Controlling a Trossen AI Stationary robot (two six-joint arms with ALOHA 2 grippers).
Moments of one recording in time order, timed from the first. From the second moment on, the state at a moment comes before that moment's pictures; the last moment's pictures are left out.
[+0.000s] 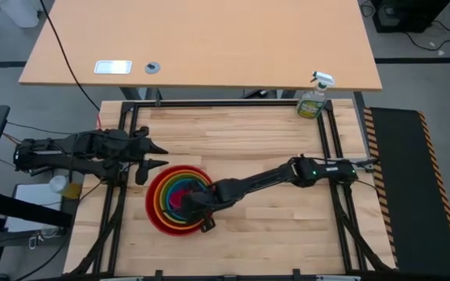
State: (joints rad) left arm -0.02 0.58 0.74 -0.64 -0.09 -0.14; right arm 0.25 2.47 2.28 -0.74 0.11 -0.27
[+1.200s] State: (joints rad) left arm -0.16 0.41 0.73 -0.57 -0.10 -0.15; right arm 0.23 2.22 2.14 -0.93 0.24 -0.11
